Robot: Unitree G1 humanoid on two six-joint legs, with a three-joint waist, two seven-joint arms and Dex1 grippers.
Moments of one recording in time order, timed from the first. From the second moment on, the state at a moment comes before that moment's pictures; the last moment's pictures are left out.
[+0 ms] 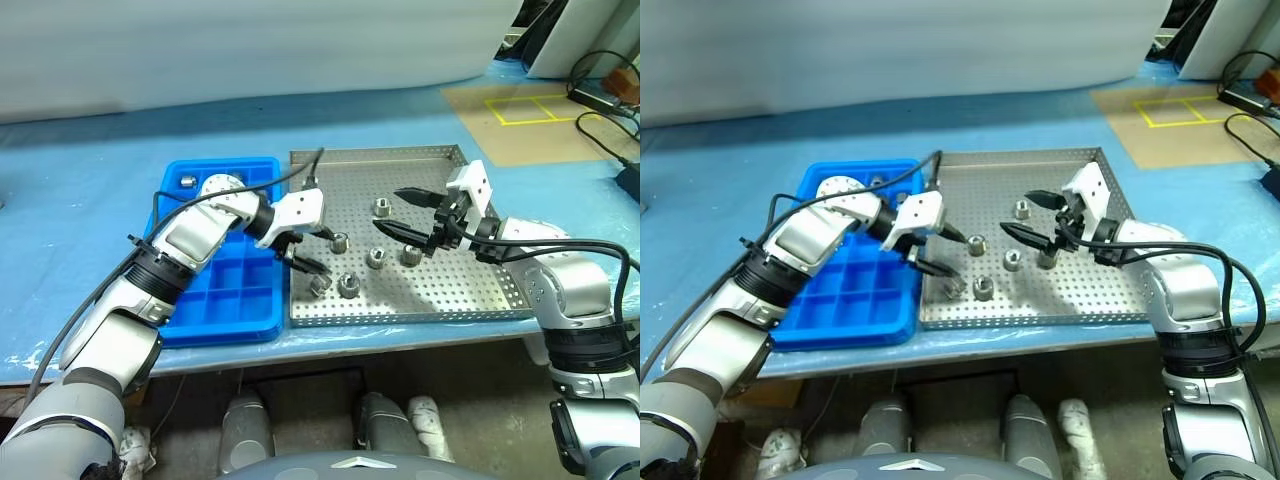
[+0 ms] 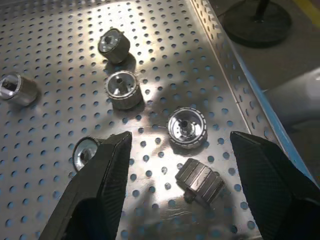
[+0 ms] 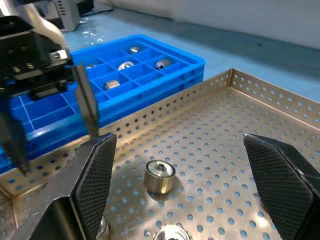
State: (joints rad) left arm -0.87 0.53 -0.51 0.18 -0.13 0.31 -1.37; right arm -0.41 -0.63 -0.05 -0.13 0.45 0.53 0.87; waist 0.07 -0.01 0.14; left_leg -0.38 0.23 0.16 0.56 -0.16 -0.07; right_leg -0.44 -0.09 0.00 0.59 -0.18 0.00
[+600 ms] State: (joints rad) left arm -0.86 0.45 -0.57 0.38 0.10 0.05 -1.38; right arm -0.35 -0.59 -0.05 -0.13 0.39 0.45 0.79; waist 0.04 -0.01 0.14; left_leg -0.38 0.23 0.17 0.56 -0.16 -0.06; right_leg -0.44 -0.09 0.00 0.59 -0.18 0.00
